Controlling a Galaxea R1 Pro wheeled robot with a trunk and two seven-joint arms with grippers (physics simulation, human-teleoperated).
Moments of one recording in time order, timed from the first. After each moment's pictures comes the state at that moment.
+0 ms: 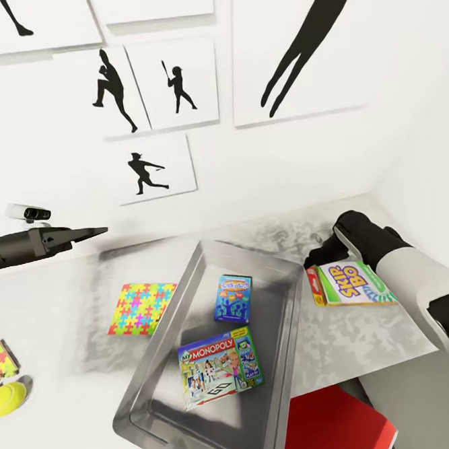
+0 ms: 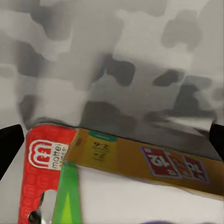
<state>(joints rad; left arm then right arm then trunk) -0.96 0.51 0.16 -1.26 0.28 1.04 -1.57 -1.32 -0.22 0.44 -0.45 -0.06 1.04 0.42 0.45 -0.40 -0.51</state>
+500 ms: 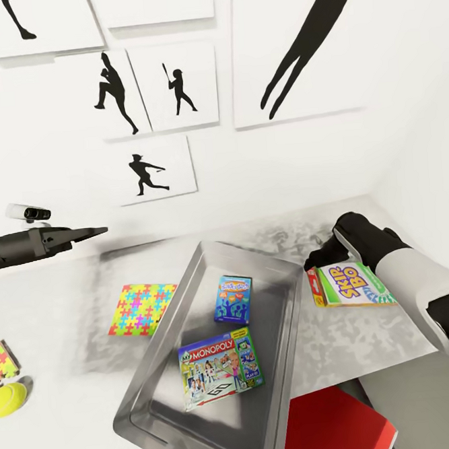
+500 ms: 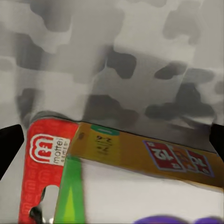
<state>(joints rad) -0.96 0.51 0.16 -1.26 0.28 1.04 -1.57 -1.31 -0.22 0.44 -0.44 -0.06 1.04 0.42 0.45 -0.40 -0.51</state>
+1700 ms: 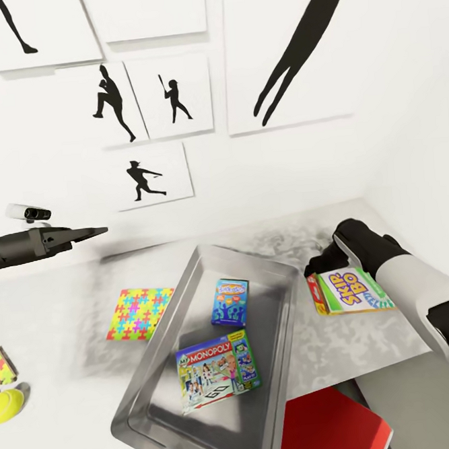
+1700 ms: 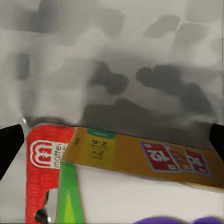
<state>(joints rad) -0.96 0.51 0.16 -1.26 0.28 1.04 -1.57 -1.28 -0.22 0.43 -0.44 -0.07 1.04 0.42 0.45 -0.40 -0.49</state>
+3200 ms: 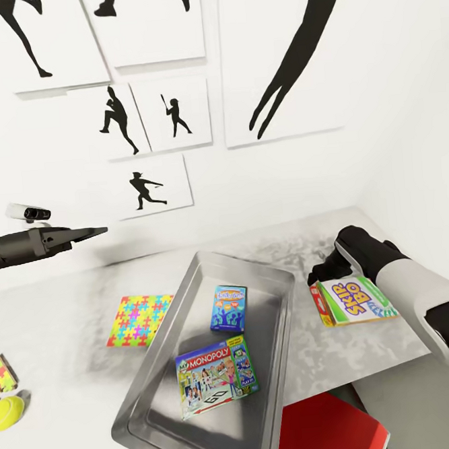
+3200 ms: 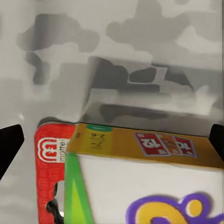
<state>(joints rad) -0.96 0.51 0.16 -1.26 0.28 1.04 -1.57 -1.27 -0.22 0.43 -0.38 -0.06 1.04 0.42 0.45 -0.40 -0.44</state>
